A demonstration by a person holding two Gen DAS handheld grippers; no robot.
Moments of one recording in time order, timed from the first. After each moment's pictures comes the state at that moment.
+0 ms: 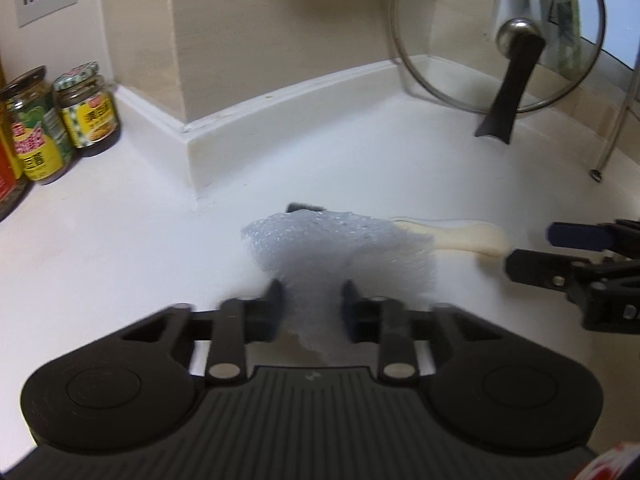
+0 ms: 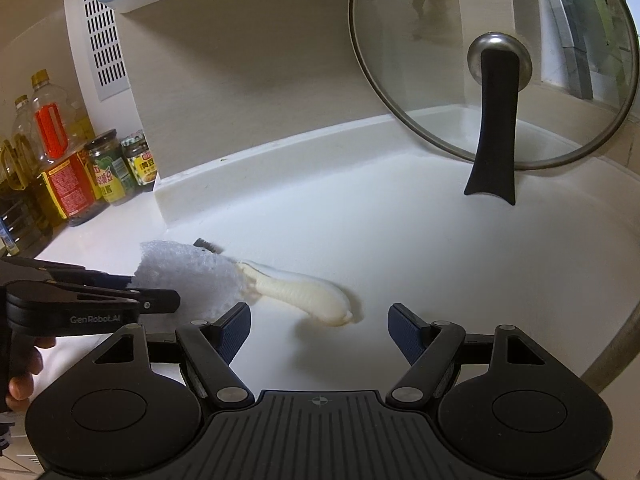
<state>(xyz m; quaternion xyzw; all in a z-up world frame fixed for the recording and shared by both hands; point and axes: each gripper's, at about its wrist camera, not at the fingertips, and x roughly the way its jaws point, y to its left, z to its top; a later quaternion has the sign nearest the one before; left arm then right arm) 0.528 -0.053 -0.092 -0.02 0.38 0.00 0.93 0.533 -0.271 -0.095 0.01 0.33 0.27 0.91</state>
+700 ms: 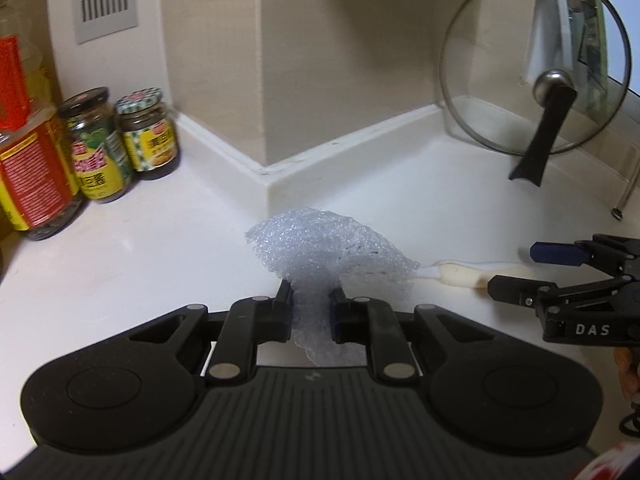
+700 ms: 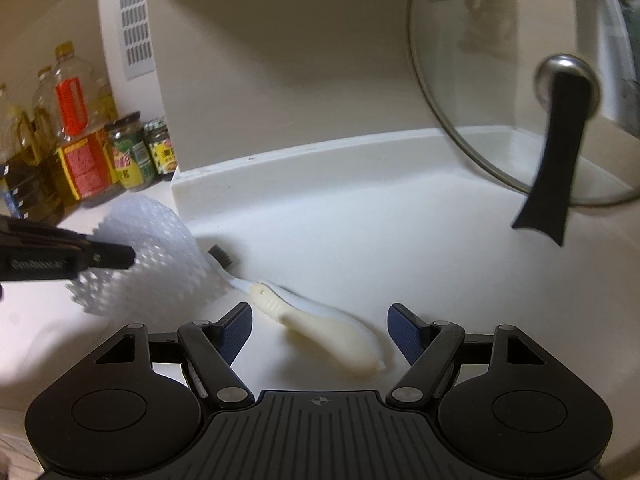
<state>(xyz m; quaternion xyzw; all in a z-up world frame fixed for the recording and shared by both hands) 0.516 -0.018 -0.062 -0.03 0.34 0.06 0.94 0.562 -0.238 -0.106 -0.04 0.31 0.32 0.90</state>
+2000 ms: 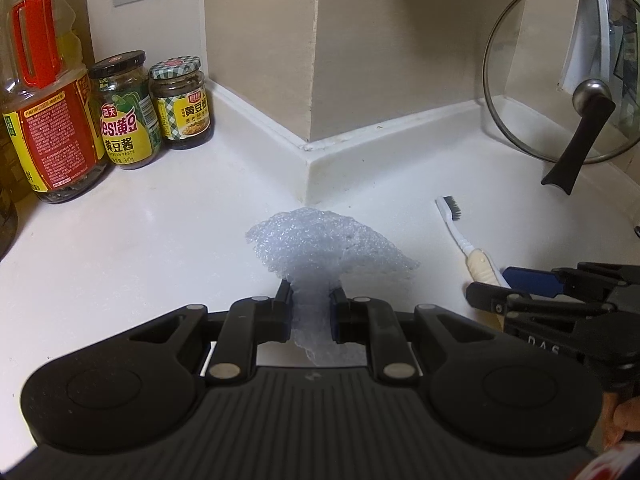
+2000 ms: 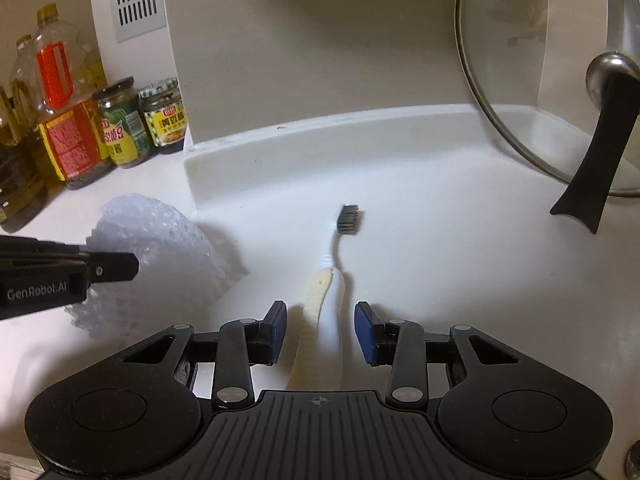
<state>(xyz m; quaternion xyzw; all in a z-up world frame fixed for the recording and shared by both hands) 0.517 -0.004 -0.076 -0.06 0.36 0.10 0.93 0.559 -0.178 -0.111 -0.05 0.35 0.28 0.89</state>
